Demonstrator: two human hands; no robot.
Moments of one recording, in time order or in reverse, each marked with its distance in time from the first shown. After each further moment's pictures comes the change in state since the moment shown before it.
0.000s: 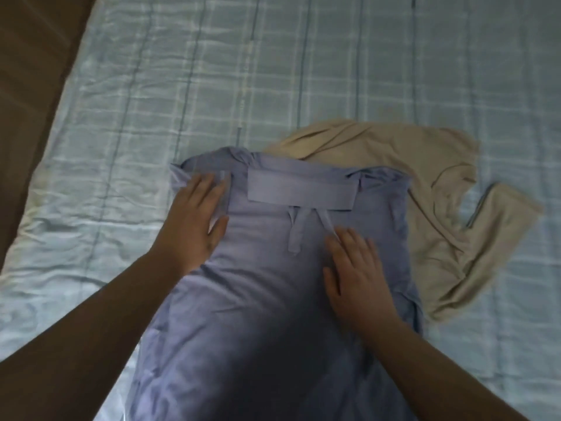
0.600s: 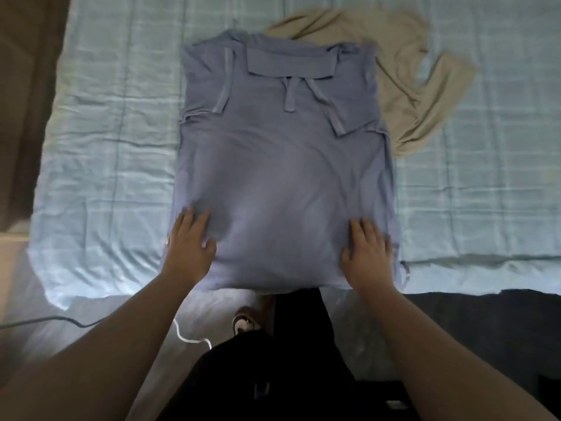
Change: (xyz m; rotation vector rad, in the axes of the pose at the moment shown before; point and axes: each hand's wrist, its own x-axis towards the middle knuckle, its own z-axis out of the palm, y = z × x) left_hand -0.352 0.073 0.043 -0.205 -0.146 -0.374; right_hand -0.300 -0.057 0.037 -0.126 -0.215 0.528
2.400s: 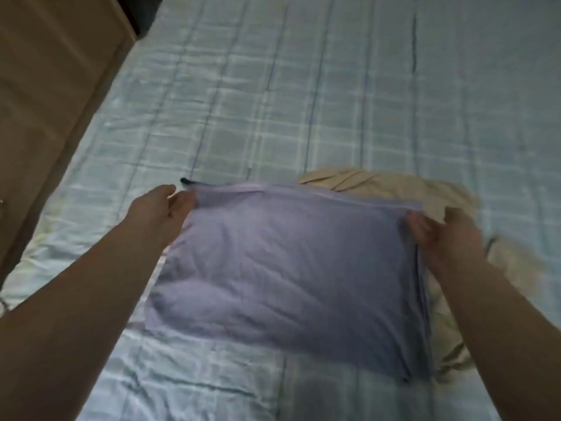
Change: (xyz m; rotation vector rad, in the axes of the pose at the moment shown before) left_hand 0.405 0.101 -0.171 -1.379 0.304 -0.589; right_hand 0.420 -0.074 -0.236 1.516 0.153 0.319
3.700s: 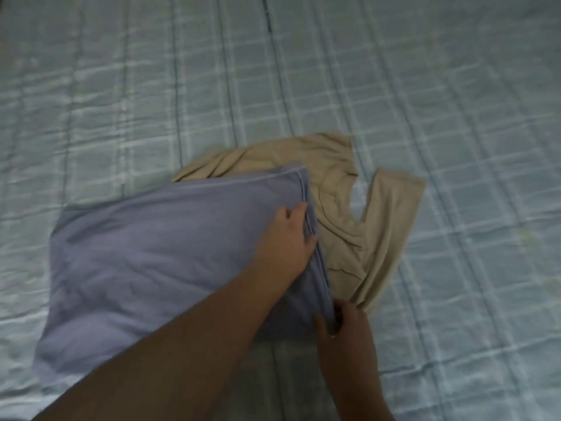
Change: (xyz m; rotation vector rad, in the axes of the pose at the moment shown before) left_hand -0.162 -0.199 0.274 1.476 -0.570 0.739; right_hand -0.117 0.164 -0.145 -0.754 0.100 -0.123
